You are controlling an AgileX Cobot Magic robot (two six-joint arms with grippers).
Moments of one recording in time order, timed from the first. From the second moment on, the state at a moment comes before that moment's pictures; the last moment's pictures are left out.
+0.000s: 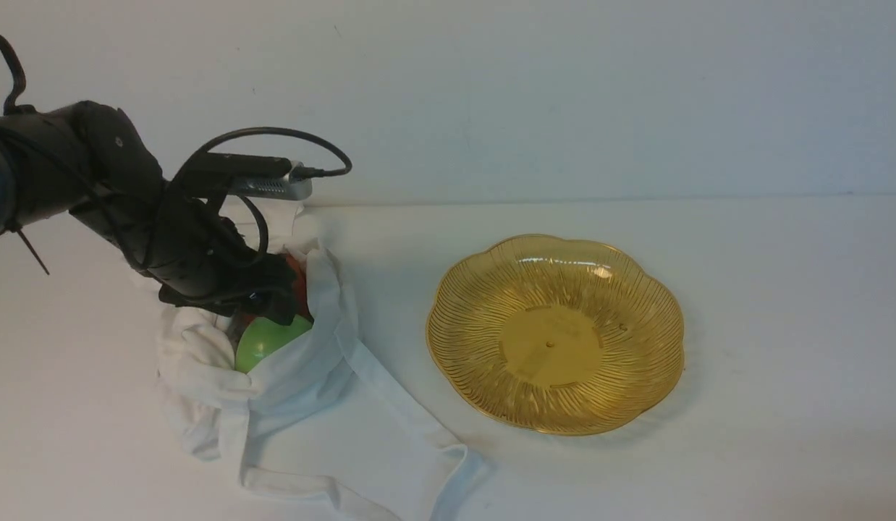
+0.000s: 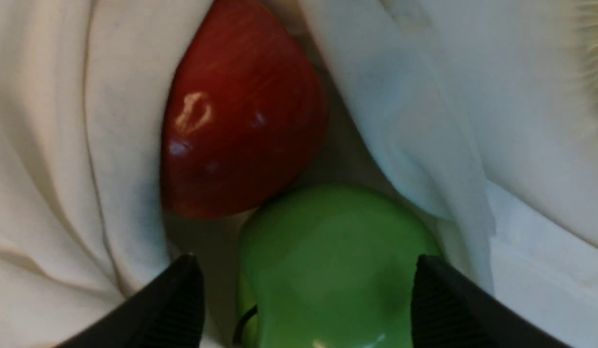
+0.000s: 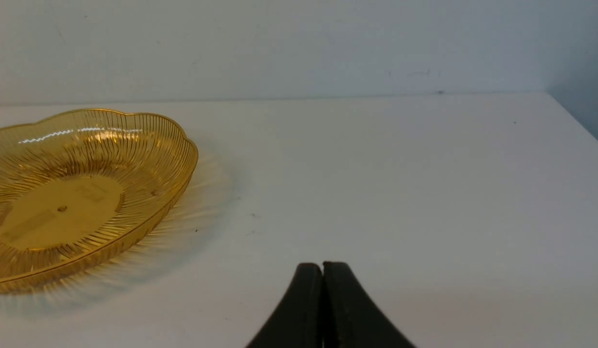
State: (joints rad) right arm -0.01 -0.01 0.02 -0.05 0.38 0.06; left arm -0.08 1.83 -1.28 -0.32 0.77 0.38
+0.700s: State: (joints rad) right arm -0.01 -0.01 0.02 -0.05 0.38 0.06; left arm -0.08 1.88 -1.28 -0.37 0.78 0.30
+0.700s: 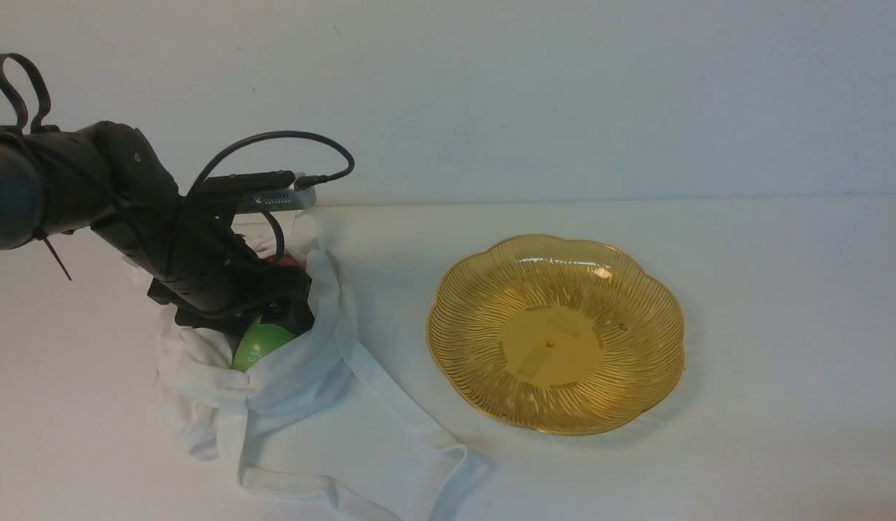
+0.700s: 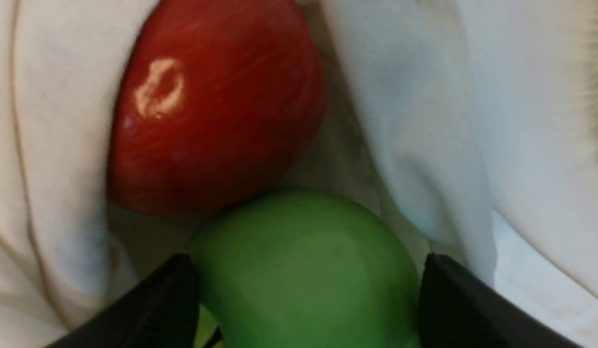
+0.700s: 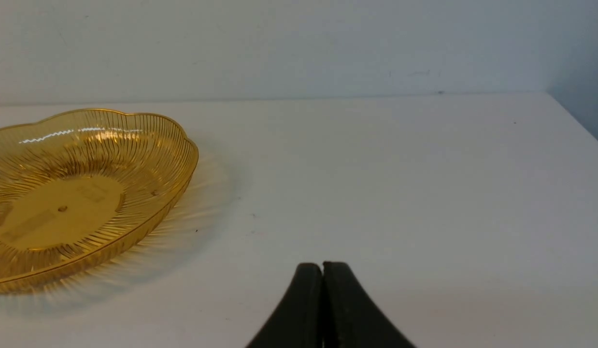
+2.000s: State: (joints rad) right arm -0.01 -0.01 0.02 -0.05 0.38 0.06; left arm -0.08 1.75 -1.28 -0.27 0.89 0.30
